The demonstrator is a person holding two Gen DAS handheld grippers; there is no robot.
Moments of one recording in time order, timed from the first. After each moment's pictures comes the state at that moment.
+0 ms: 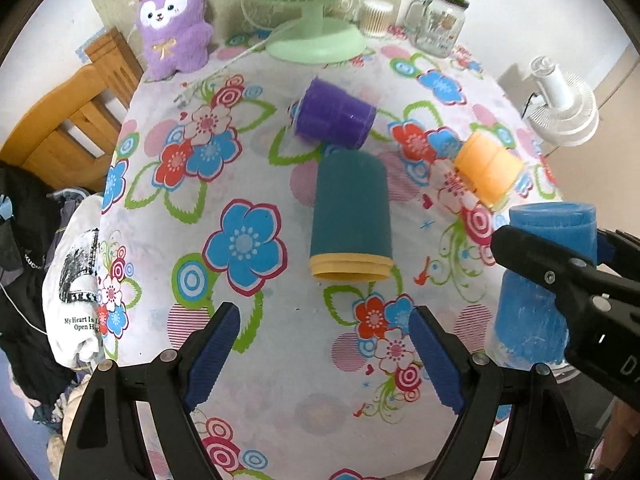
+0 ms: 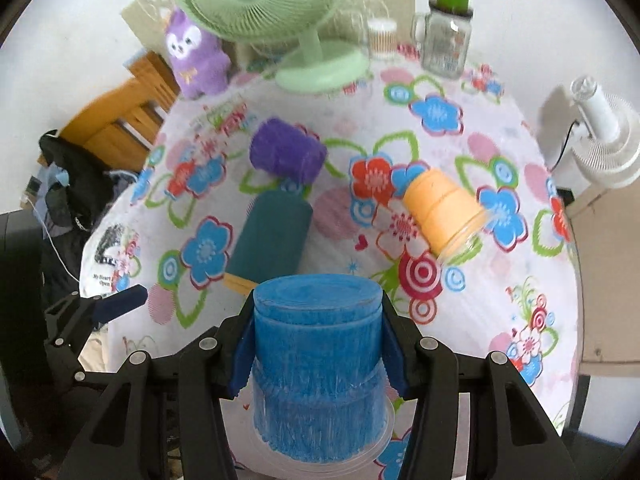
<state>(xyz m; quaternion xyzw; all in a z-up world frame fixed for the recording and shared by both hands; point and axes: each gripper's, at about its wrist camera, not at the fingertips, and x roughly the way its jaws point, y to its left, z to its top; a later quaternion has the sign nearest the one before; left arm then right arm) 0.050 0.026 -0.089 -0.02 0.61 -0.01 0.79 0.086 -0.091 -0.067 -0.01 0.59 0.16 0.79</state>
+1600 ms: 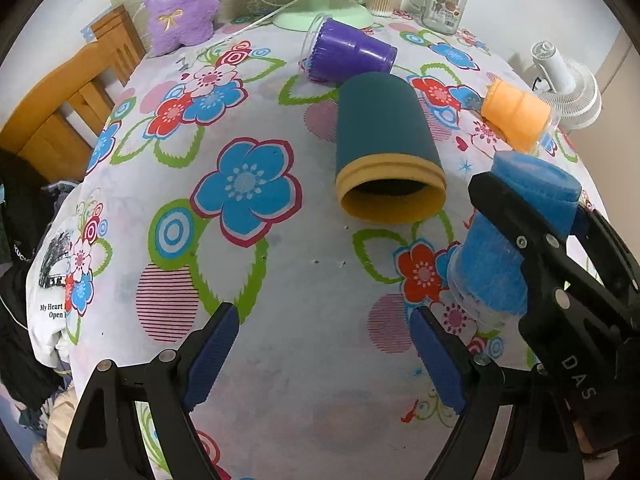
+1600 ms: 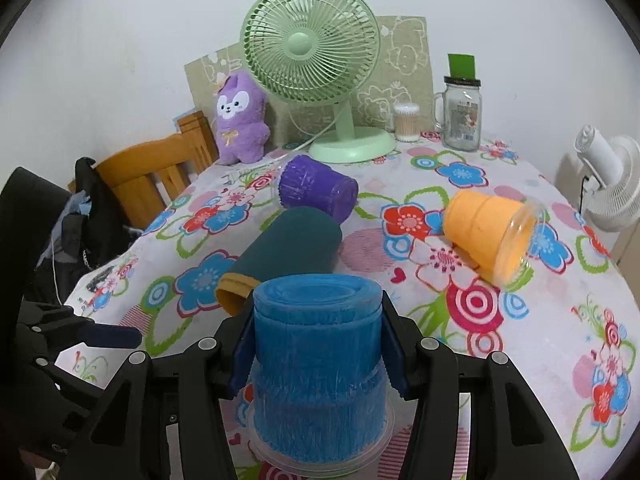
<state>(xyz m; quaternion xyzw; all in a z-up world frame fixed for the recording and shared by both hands) 0.009 0.043 -0.168 0.00 0.58 -0.01 0.81 0.018 -0.086 -0.164 0.02 0.36 0.21 0.91</state>
